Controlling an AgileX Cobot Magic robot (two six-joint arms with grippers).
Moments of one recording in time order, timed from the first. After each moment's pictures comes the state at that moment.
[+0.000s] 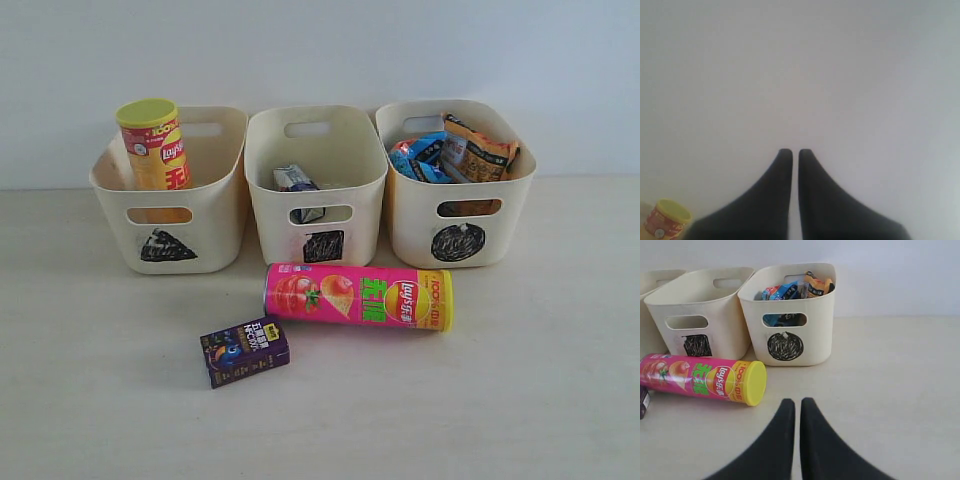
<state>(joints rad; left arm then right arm) -0.08 0.00 -0.12 0.27 -0.35 -0.98 0.20 0.22 0.00 0.40 0.05 -0.31</state>
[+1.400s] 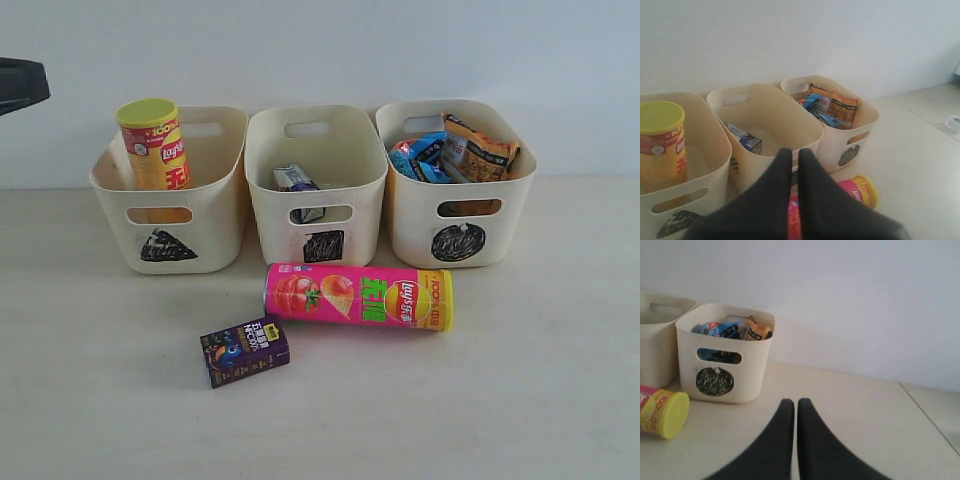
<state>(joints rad) -0.08 0.95 -0.74 1.74 -0.54 -1.81 0.01 0.01 0.00 0.14 0.09 -0.31</state>
